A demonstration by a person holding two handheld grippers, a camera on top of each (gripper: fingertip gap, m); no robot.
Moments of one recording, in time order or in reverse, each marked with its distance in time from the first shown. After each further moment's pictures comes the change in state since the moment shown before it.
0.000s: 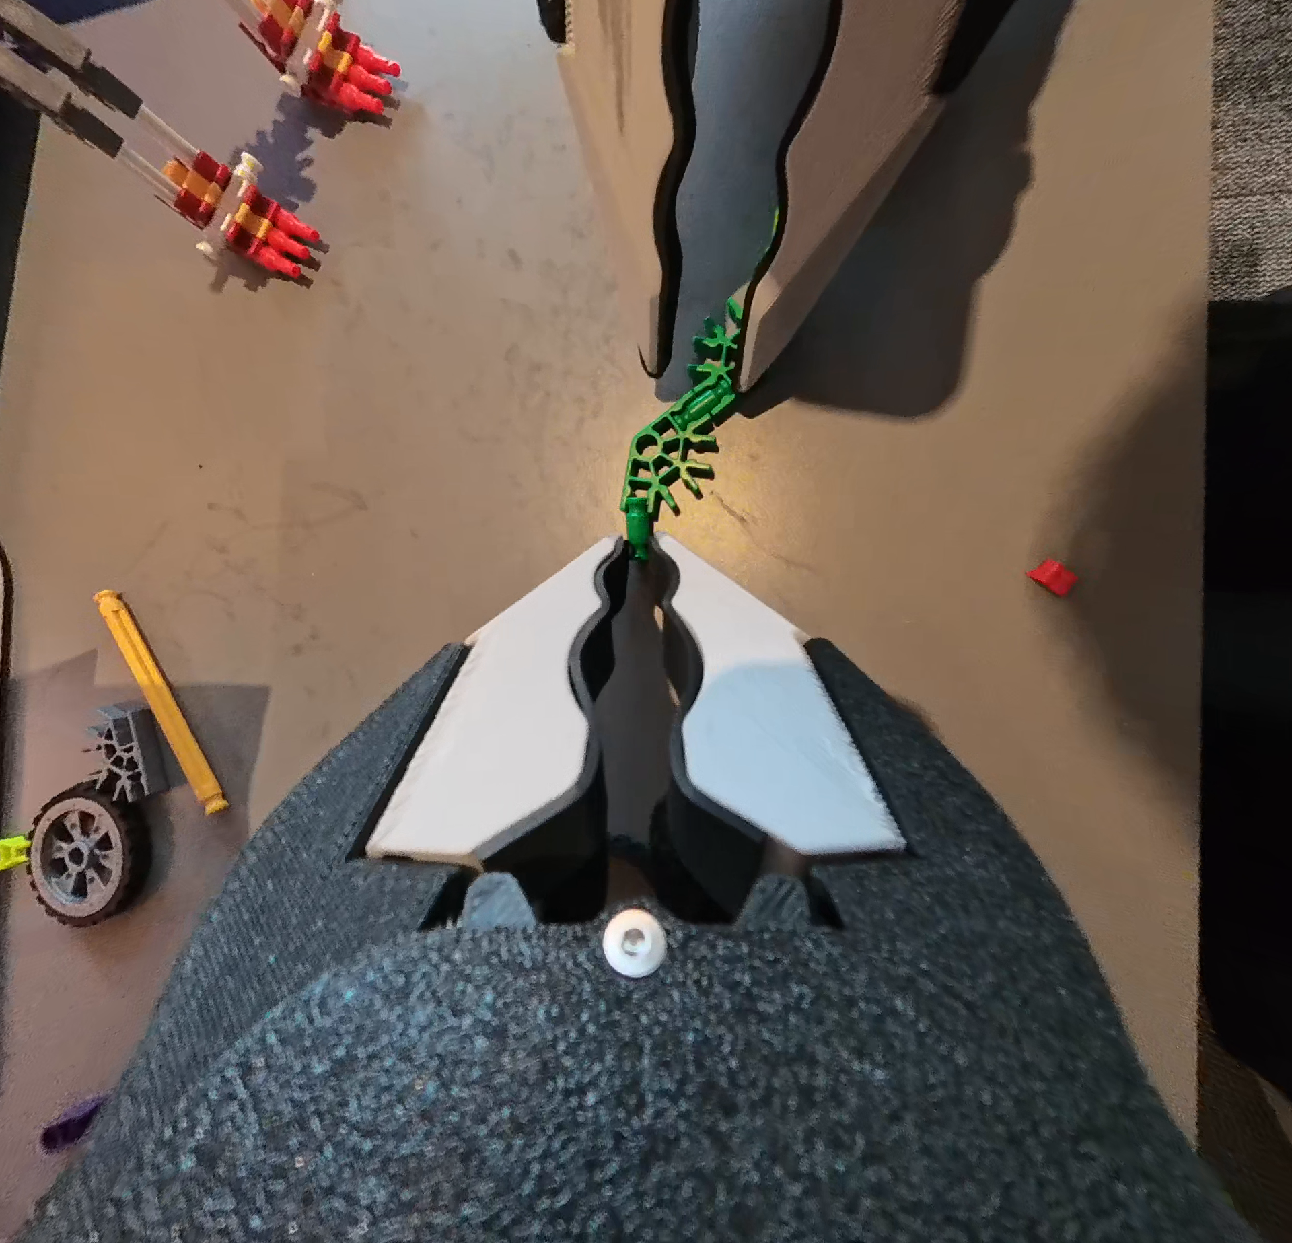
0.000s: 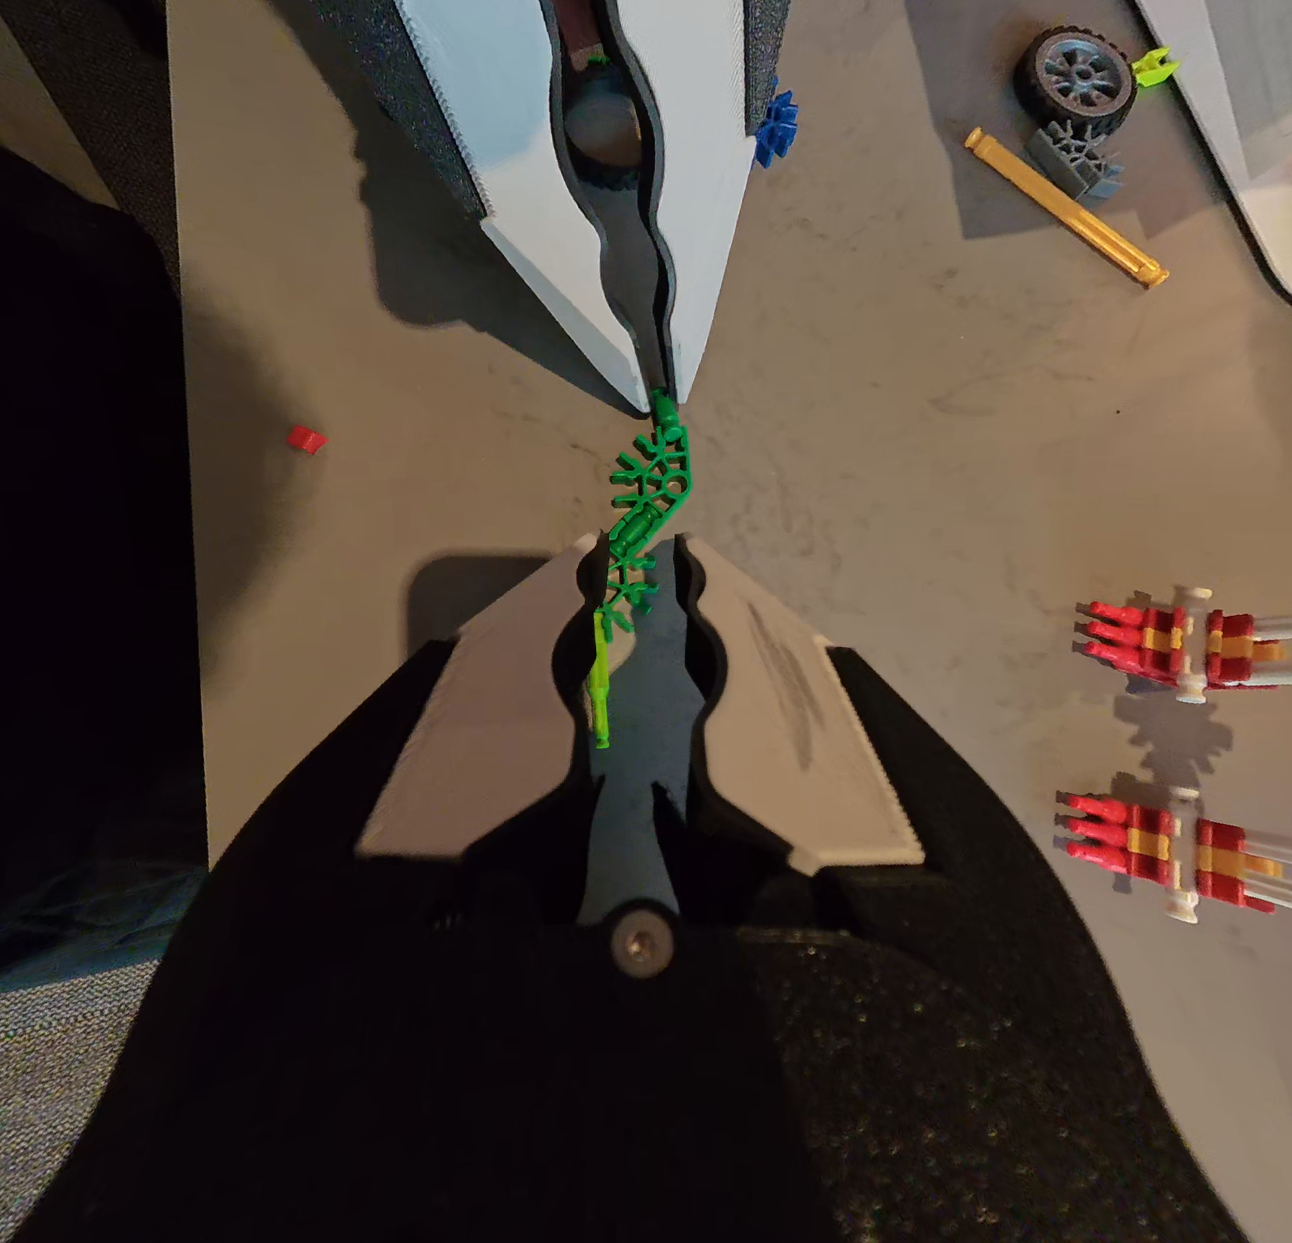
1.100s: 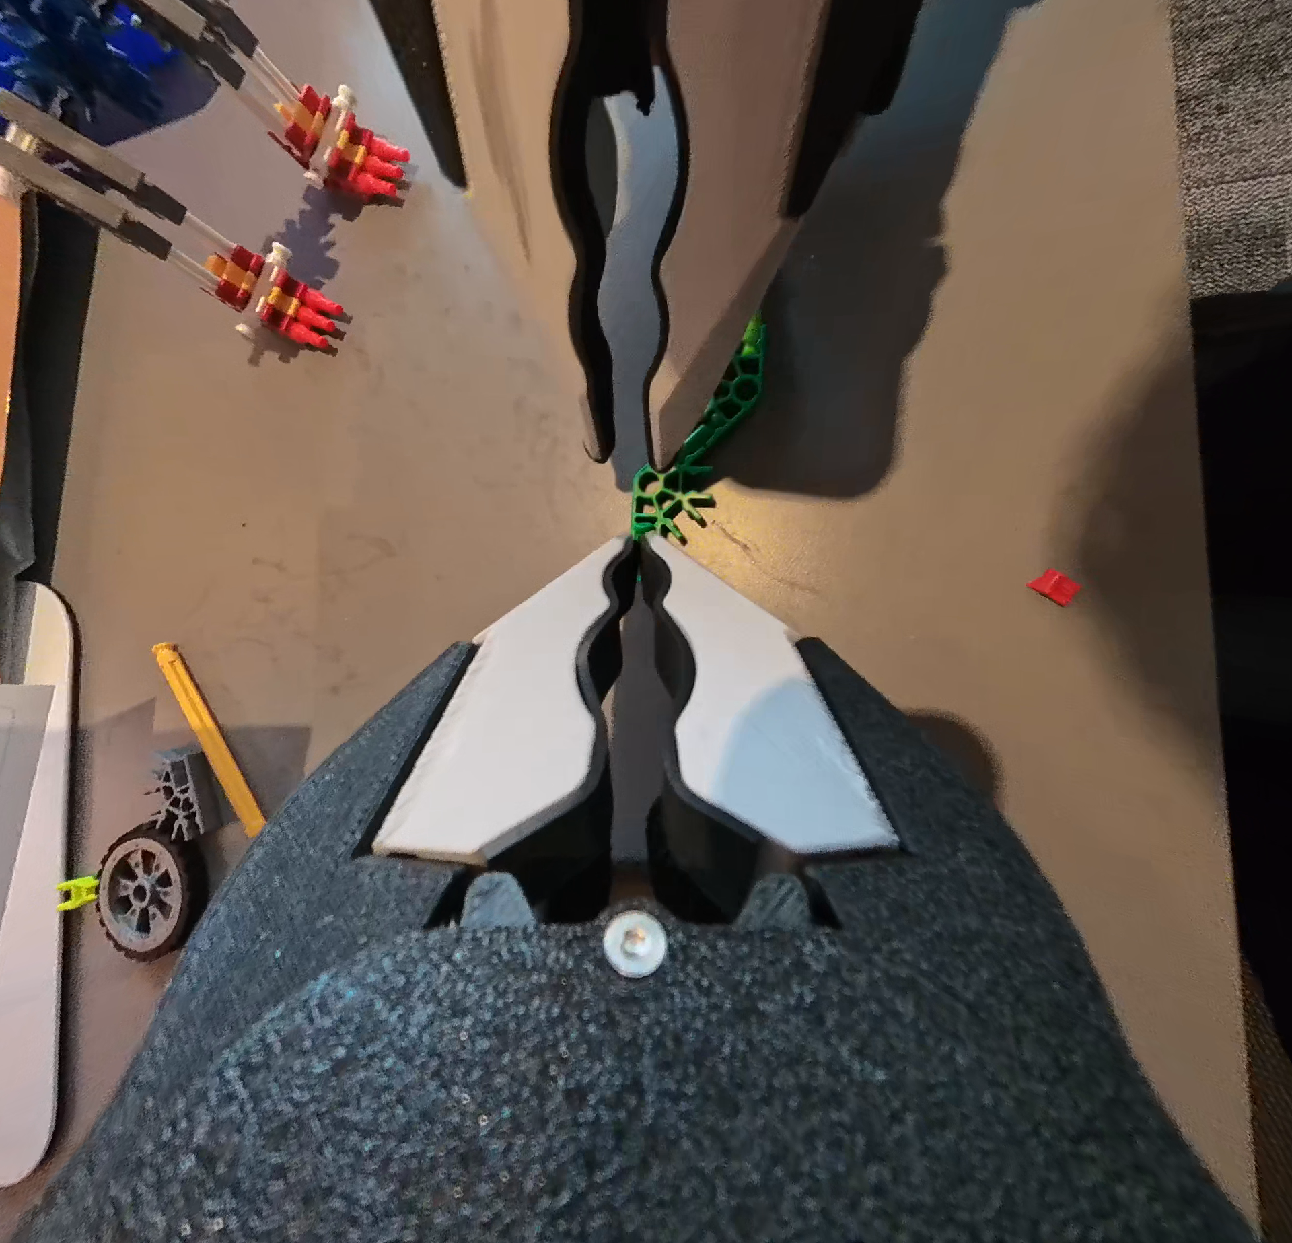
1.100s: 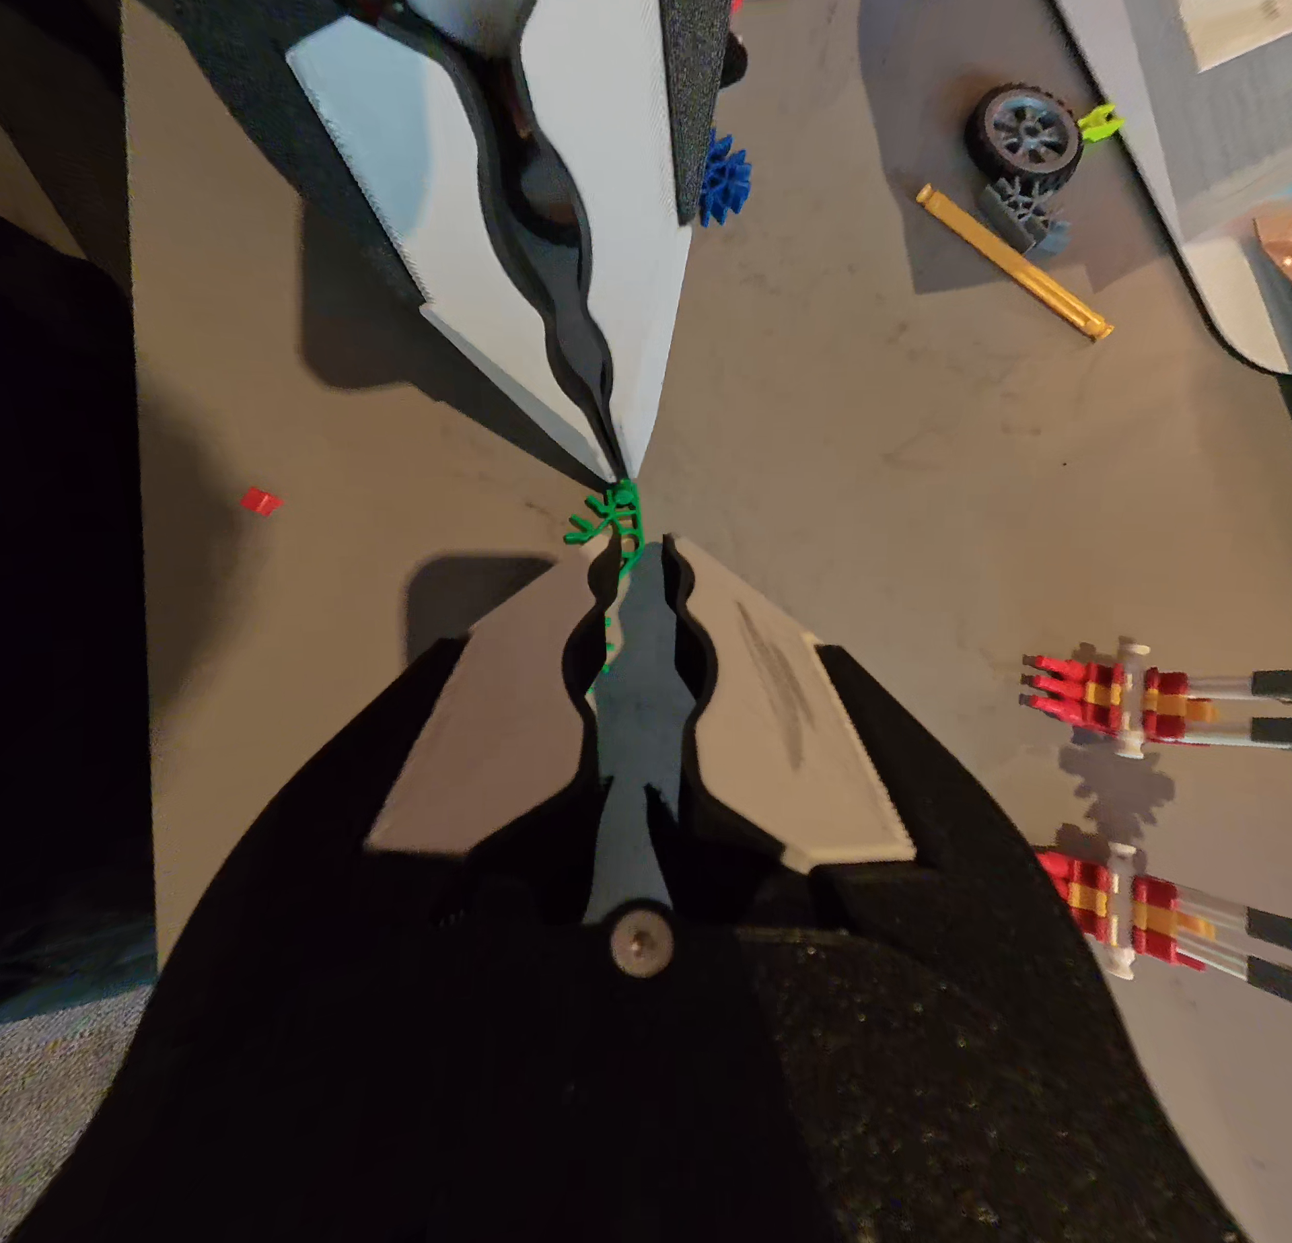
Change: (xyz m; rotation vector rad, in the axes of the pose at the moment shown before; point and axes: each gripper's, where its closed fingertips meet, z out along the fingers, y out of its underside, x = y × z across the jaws) left arm -0.001 -0.011 -0.001 0.038 -0.016 0.073; right arm 0.014 -0.016 0.008 0.005 0.013 -0.002
